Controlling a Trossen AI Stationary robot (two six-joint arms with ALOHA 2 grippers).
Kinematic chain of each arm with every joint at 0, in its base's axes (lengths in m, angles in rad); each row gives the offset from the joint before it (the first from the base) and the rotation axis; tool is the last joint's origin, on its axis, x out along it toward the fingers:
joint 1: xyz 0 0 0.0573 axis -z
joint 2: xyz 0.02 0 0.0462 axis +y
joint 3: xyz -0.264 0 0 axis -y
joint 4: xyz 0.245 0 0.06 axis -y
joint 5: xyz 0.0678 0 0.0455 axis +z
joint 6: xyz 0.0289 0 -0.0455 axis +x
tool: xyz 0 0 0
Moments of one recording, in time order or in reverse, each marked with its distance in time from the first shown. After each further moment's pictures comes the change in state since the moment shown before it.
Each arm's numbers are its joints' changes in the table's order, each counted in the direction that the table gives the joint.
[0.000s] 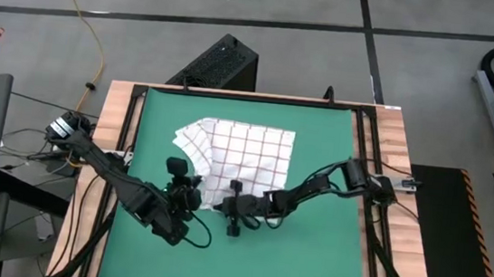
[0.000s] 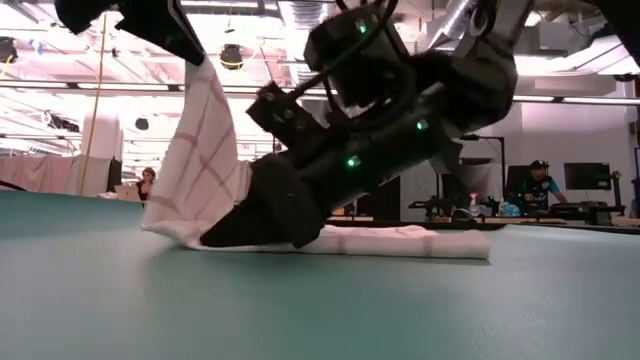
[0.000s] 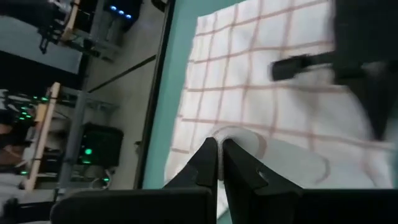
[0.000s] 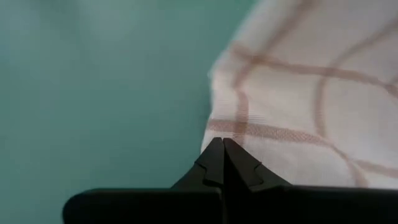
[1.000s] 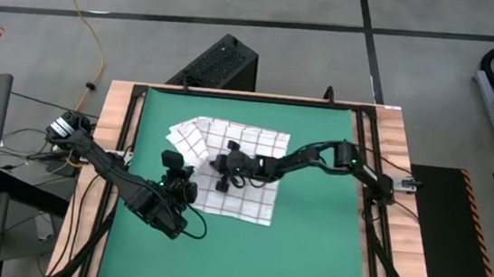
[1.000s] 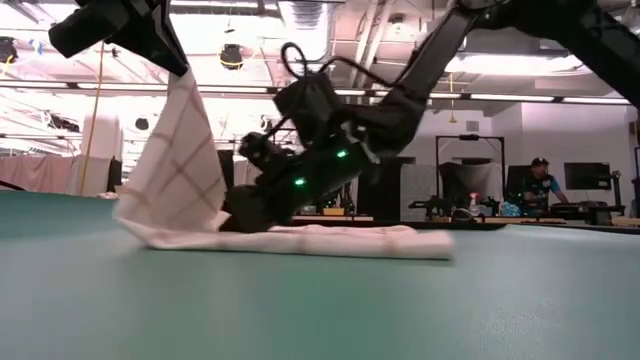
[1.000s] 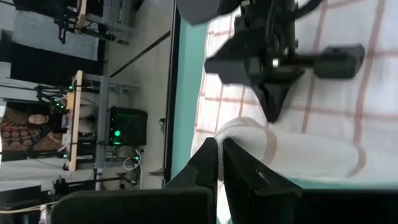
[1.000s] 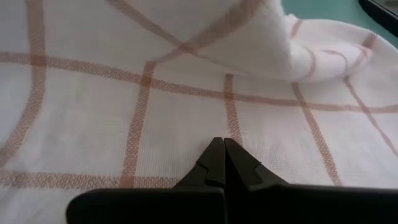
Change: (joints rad) left arm -0.021 0.000 -0.001 -0.211 0.001 -0.053; right arm 0.304 0.105 0.197 -0.109 0.035 -0.092
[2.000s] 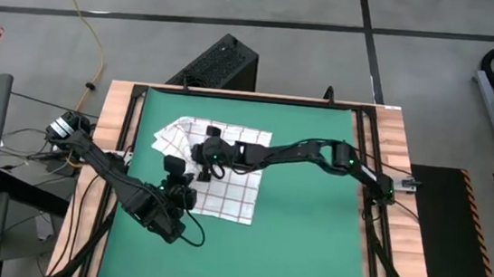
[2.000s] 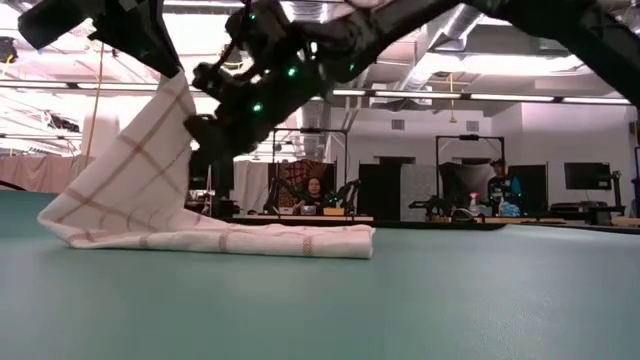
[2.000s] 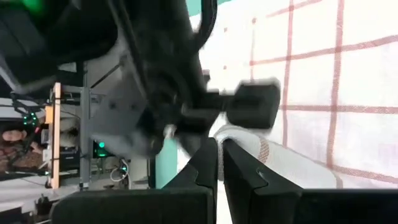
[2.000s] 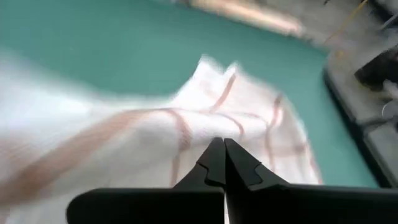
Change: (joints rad) left arm 0.032 0.000 -0.001 0.046 -0.072 0.052; right arm -0.007 -0.012 0.440 -0.495 -0.078 -0.173
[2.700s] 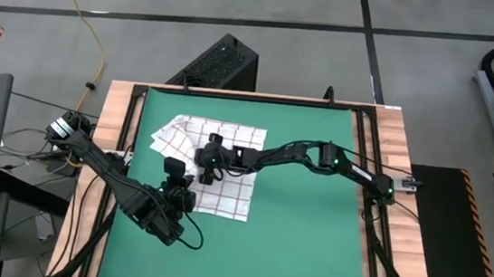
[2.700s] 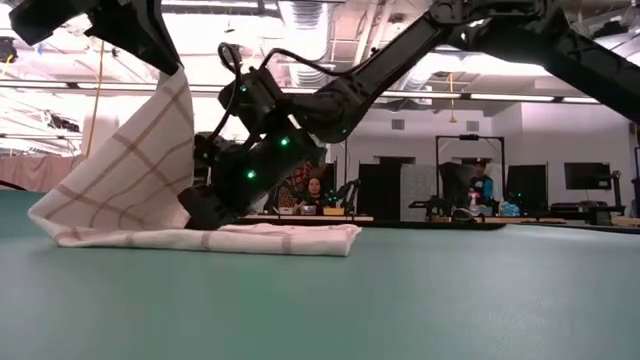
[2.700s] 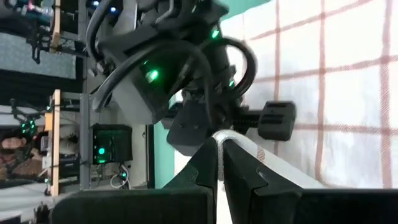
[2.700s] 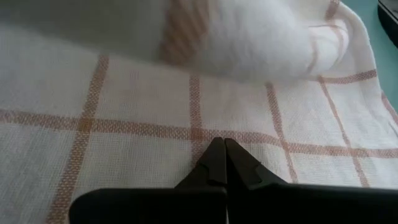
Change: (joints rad) left arm 0.018 0.000 0.000 0.033 0.002 0.036; right arm 0.046 0.160 -0.006 0.174 0.066 0.072
